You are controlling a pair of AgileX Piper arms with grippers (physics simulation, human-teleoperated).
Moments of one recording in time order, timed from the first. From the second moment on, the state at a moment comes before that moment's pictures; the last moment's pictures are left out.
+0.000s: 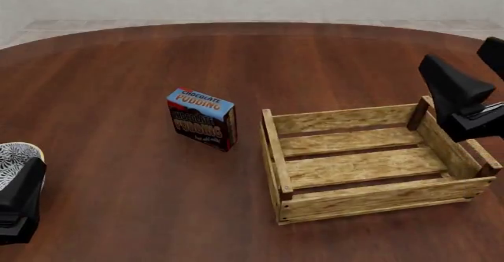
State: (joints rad) left arm -0.02 0.00 0.00 0.01 0.00; right arm 0.30 0.59 -0.37 -0.29 -0.12
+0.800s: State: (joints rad) left arm -0.01 0.00 0.00 0.01 0.00; right arm 0.43 0.97 -0.73 -0.18 -0.19
